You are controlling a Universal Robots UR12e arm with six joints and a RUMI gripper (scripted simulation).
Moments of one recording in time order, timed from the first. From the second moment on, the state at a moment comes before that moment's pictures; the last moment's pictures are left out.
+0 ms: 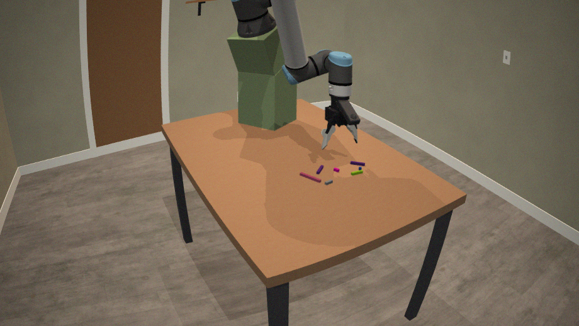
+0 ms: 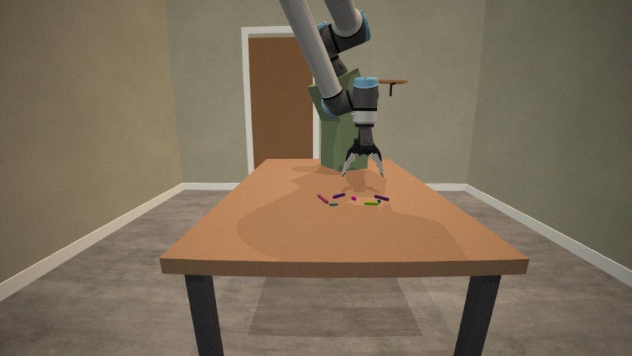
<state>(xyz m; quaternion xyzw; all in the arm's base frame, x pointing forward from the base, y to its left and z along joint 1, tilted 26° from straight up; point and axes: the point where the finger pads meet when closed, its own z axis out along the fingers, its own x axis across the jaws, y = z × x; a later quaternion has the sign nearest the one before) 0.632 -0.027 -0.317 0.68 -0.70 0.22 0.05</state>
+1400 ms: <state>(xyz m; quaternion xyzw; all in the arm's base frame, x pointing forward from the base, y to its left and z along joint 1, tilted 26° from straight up) 0.664 -0.087 -0.285 0.13 -0.97 0.20 -0.09</state>
